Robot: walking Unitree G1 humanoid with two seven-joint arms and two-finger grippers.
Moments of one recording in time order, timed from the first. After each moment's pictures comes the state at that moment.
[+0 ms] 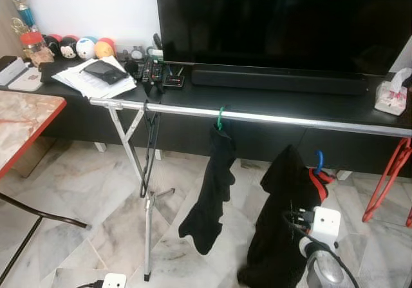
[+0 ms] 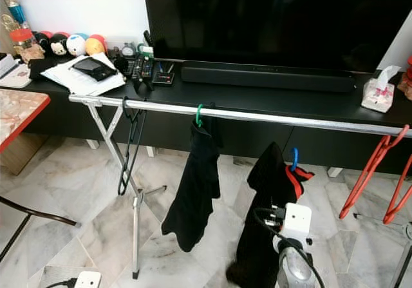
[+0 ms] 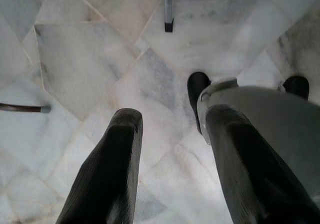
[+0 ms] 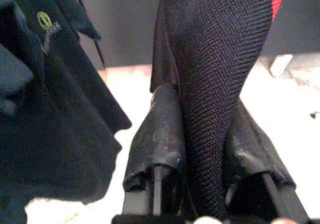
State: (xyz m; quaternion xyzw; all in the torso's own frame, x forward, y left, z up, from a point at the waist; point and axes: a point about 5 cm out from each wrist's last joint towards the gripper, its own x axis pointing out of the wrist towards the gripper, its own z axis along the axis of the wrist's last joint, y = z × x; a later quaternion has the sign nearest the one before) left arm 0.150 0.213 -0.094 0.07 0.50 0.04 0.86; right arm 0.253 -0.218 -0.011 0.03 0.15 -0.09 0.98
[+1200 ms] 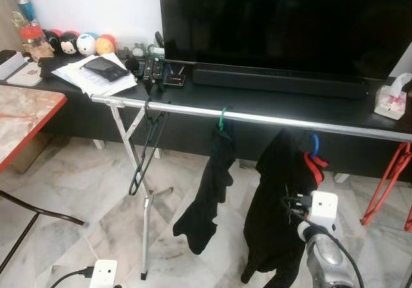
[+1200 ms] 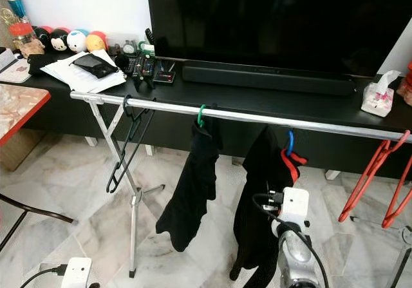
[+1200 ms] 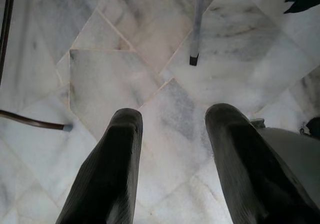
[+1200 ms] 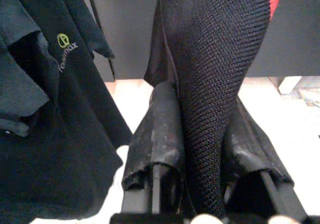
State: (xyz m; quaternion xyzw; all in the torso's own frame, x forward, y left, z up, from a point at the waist) left arm 0.158 0.231 -0.084 0.09 0.44 0.09 0.89; right arm 0.258 -0.217 -0.005 0.03 0.13 -0.08 0.99
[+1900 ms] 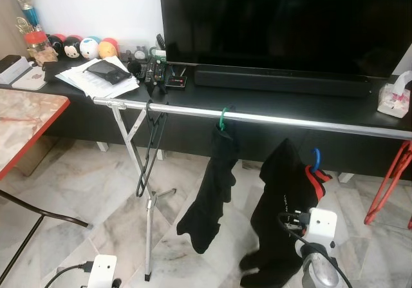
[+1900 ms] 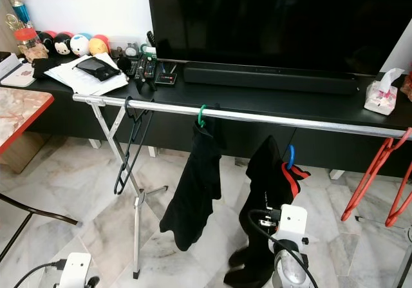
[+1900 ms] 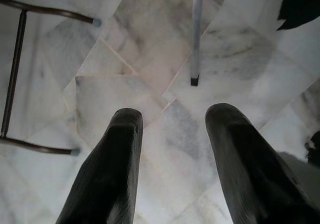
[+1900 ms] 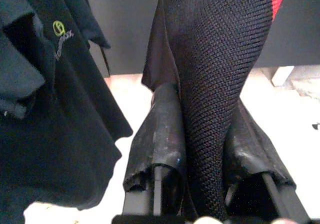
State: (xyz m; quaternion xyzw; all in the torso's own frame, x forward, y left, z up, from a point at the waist) left arm 0.177 0.229 -0.075 0.10 0.41 0.06 0.91; right arm 0.245 -0.210 -0.013 0.02 0.14 -0.10 0.99
